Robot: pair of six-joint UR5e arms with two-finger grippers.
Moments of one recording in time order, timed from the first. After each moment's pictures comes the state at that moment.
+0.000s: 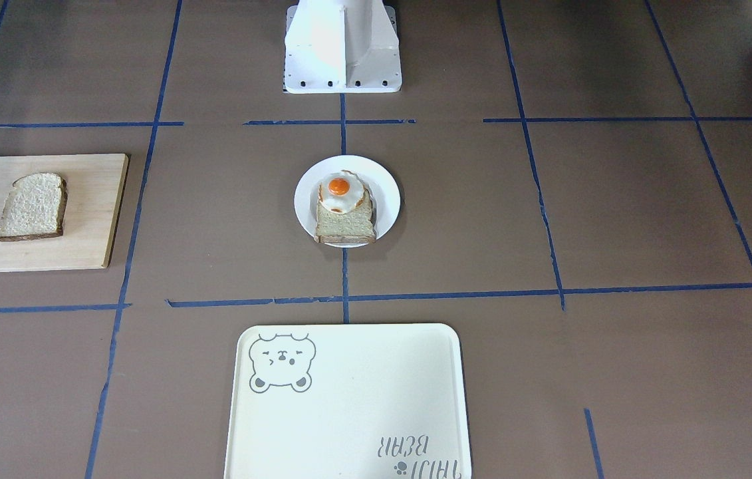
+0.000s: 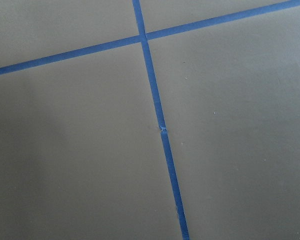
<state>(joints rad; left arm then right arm) -1.49 -1.40 -1.80 -1.56 -2.32 0.13 1.43 -1.80 1.80 -1.25 2.43 0.15</state>
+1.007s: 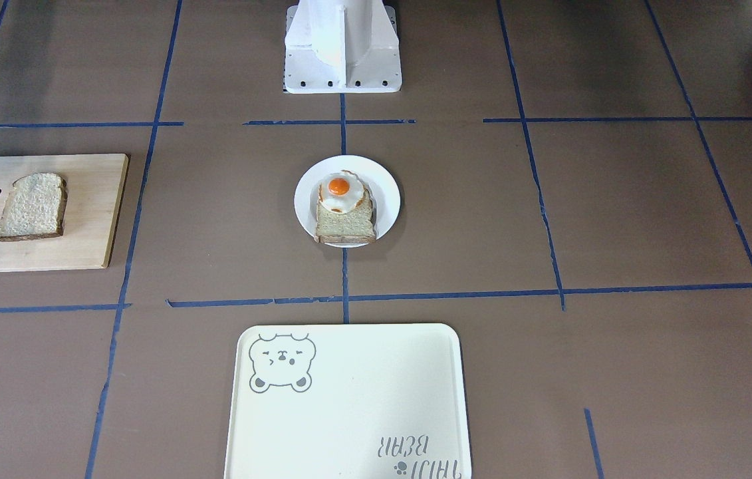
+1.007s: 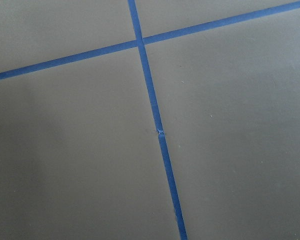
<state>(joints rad) -1.49 -1.40 -1.81 -1.56 -2.32 0.13 1.02 -1.81 1.56 -0.44 2.24 0.94</state>
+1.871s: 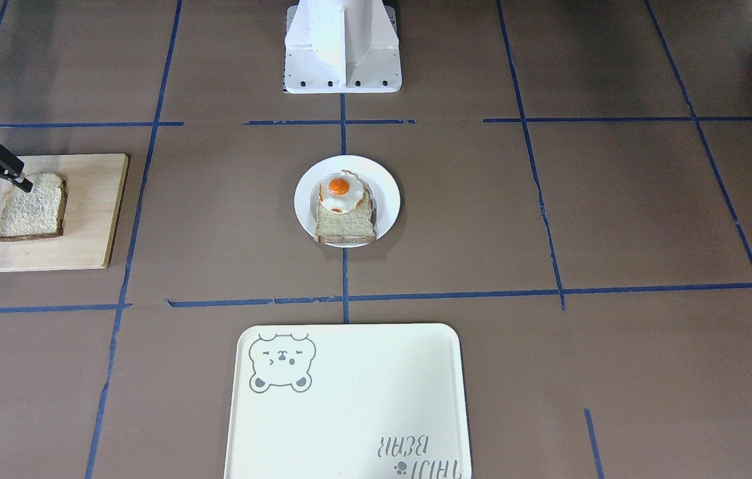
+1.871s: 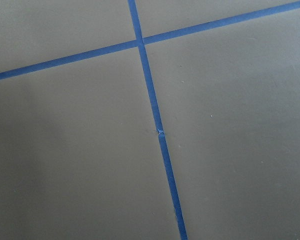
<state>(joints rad) -1.49 -1.40 -1.80 -1.56 -2.32 0.13 0.95 -1.83 1.55 -0.43 2.24 0.94</state>
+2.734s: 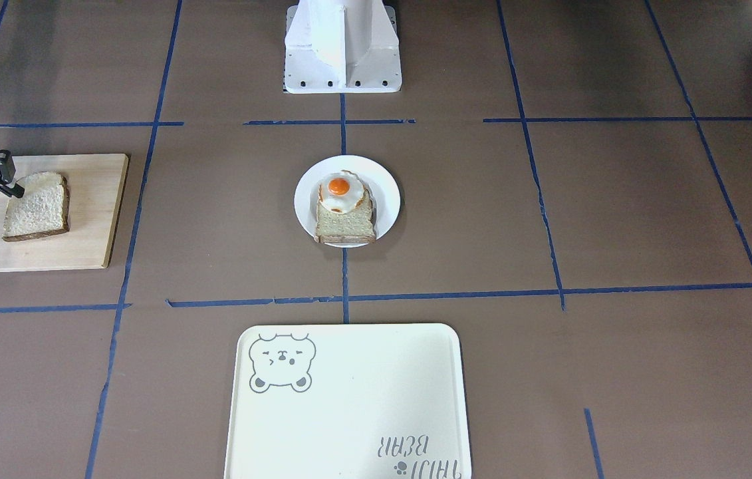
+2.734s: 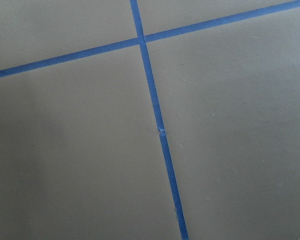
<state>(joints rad) -1.49 -1.40 -1.80 -1.56 -2.32 0.13 0.95 -1.83 1.56 -0.43 2.24 0.94</state>
